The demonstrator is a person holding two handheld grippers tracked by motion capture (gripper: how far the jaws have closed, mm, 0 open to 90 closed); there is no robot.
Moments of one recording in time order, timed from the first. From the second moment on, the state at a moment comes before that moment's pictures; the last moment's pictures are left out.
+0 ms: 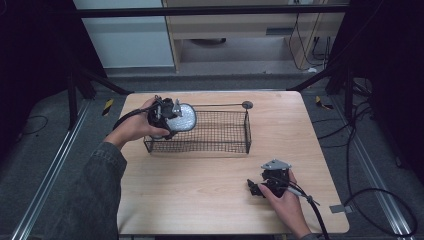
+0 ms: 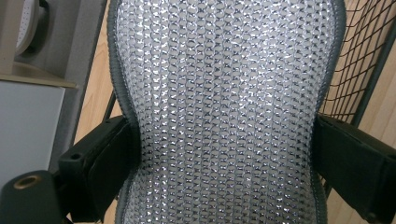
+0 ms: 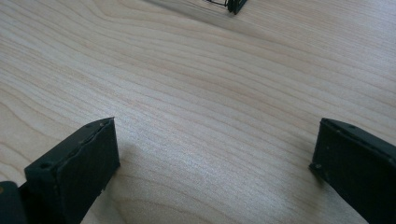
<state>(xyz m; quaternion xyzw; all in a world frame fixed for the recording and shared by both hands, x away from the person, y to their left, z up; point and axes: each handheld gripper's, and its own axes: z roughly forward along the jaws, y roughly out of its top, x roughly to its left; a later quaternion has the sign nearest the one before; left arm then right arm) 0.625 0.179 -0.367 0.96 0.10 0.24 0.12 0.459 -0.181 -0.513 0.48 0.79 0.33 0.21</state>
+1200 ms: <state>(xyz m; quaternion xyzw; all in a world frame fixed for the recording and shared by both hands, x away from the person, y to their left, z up) 0.621 0.164 -0.364 0.96 0.11 0.20 0.16 0.459 -0.181 -0.513 0.48 0.79 0.33 0.21</state>
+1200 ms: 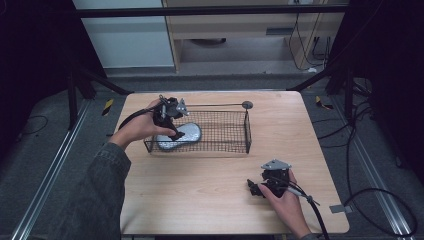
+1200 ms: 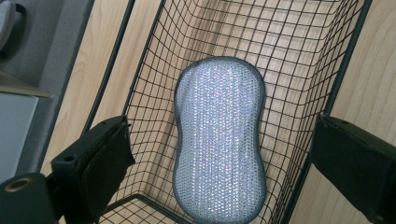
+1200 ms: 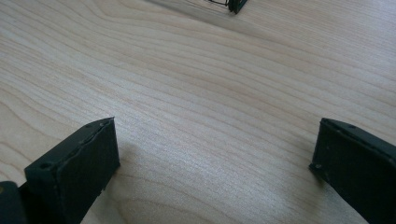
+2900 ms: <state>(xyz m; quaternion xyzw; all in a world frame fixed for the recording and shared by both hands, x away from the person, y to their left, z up) 0.530 0.167 -0.360 0.94 0.19 0.18 0.21 0.459 -0.181 -0.513 0.48 0.78 0.33 0.21</state>
